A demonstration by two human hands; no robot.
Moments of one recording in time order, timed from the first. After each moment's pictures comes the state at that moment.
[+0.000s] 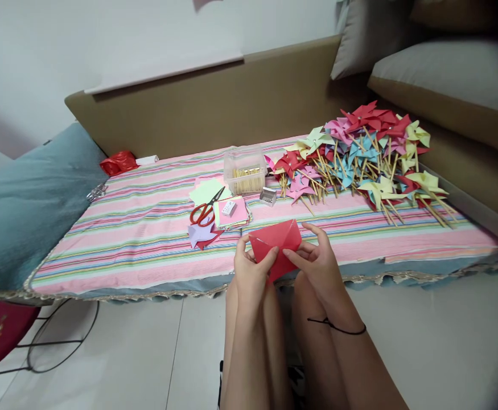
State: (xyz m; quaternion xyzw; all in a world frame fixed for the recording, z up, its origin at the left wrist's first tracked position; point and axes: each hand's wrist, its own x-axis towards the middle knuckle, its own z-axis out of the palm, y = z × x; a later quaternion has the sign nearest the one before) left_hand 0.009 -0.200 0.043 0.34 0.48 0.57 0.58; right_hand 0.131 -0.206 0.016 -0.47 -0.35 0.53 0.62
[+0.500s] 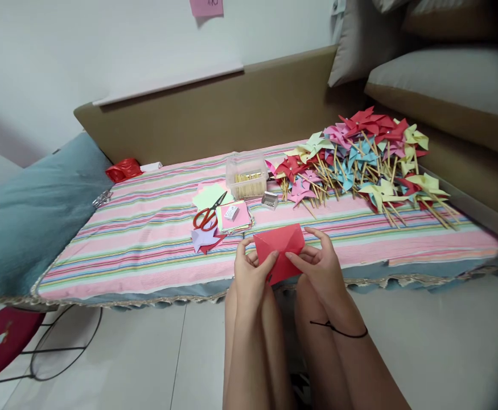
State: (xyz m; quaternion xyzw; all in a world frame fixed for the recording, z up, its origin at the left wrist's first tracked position) left_hand -0.001 -0.201 0.044 0.33 0.48 0.55 0.60; right_hand 0.128 -0.208 0.026 -0.49 -0.33 0.52 0.62
